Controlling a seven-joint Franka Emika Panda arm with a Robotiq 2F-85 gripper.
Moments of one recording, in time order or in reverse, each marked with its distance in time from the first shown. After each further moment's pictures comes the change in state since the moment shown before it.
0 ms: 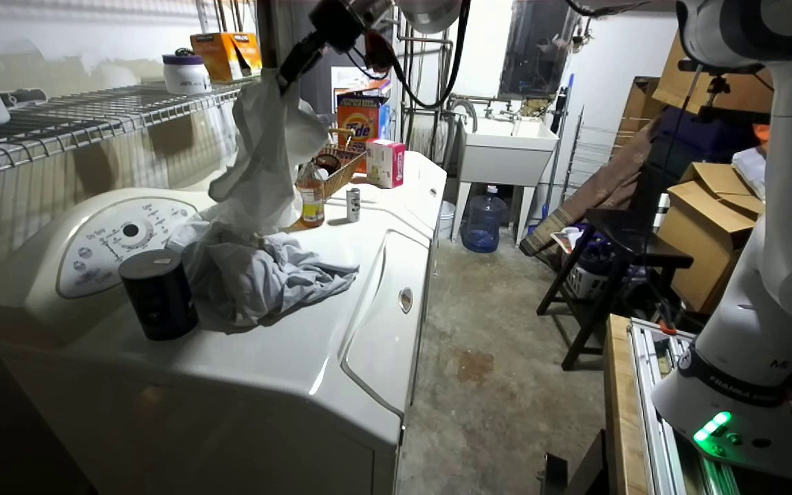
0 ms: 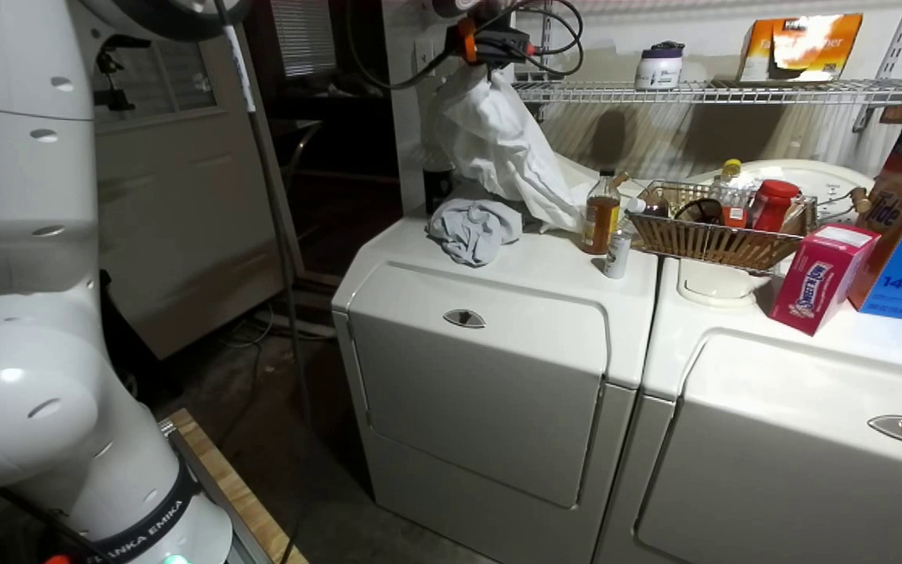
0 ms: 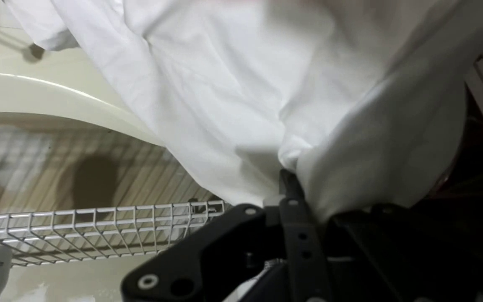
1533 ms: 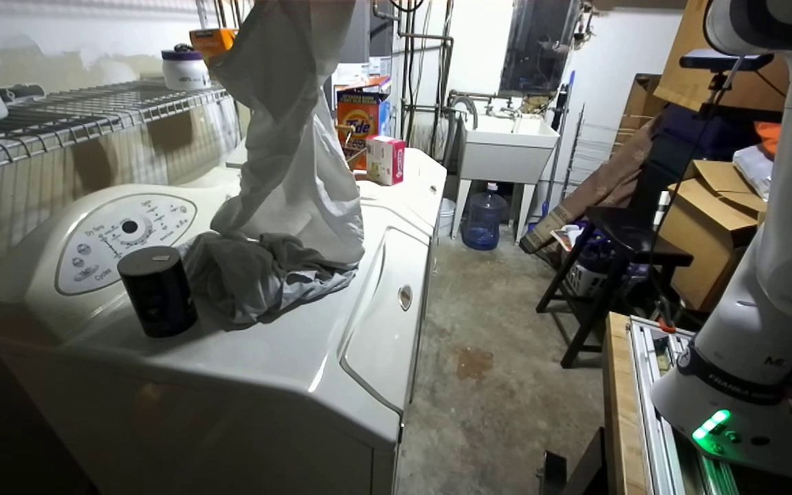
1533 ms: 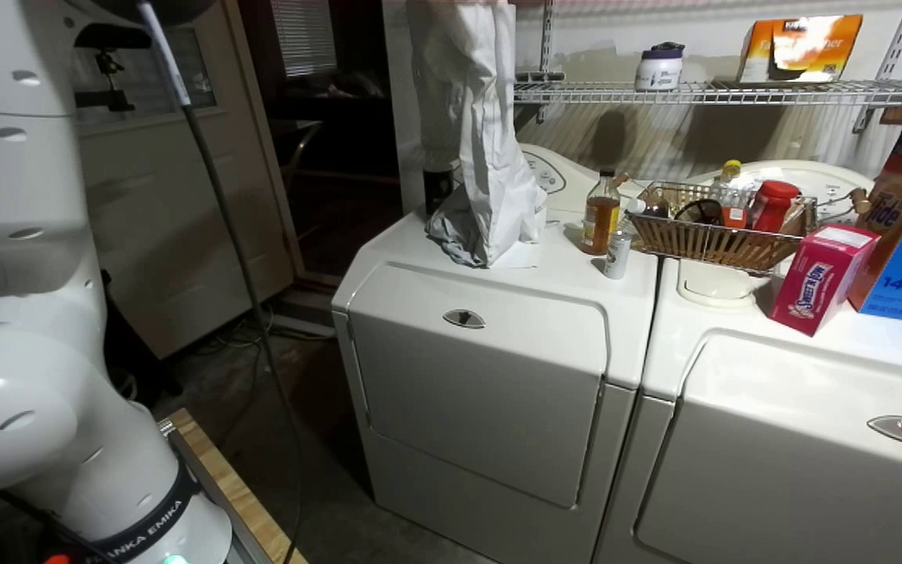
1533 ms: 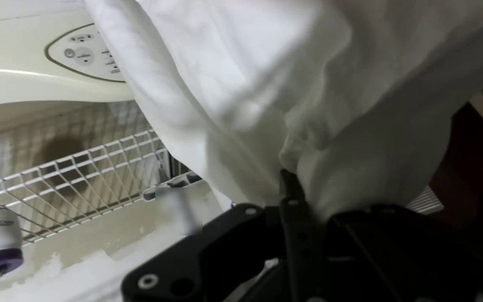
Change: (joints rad) arm -0.104 -0.046 -0.018 0.283 0.220 -0.364 0.239
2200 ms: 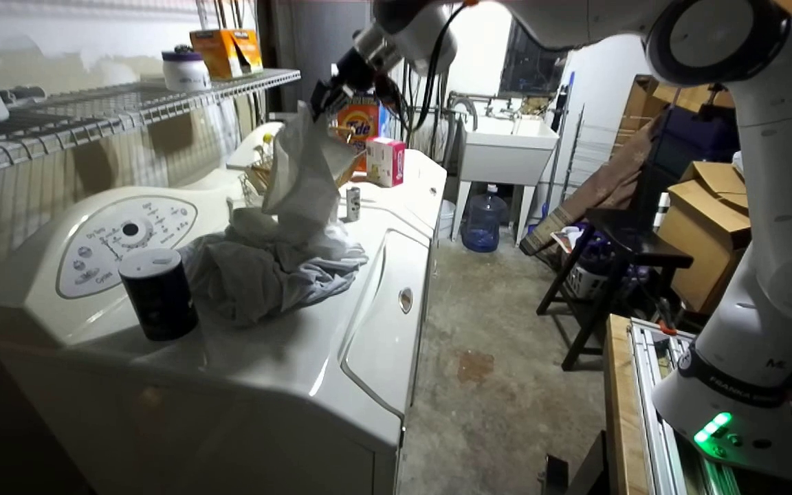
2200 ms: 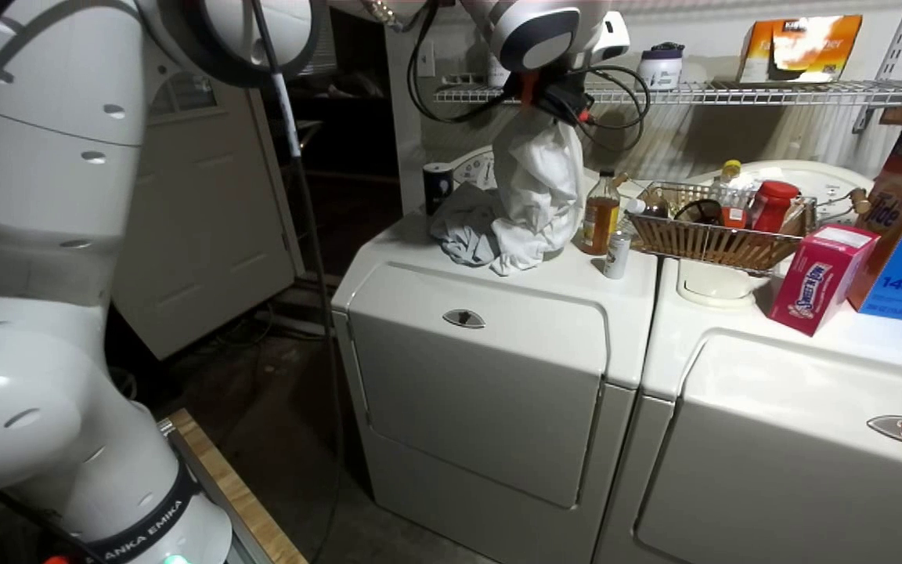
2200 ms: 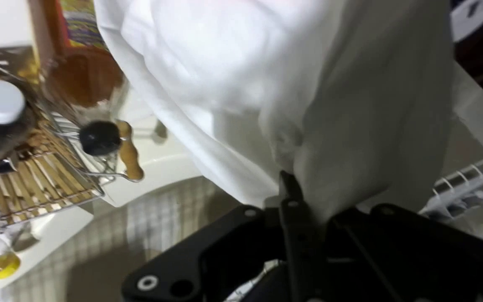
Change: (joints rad) arm 0.017 0.207 -0.080 -0.227 -0.089 0.416 -0.088
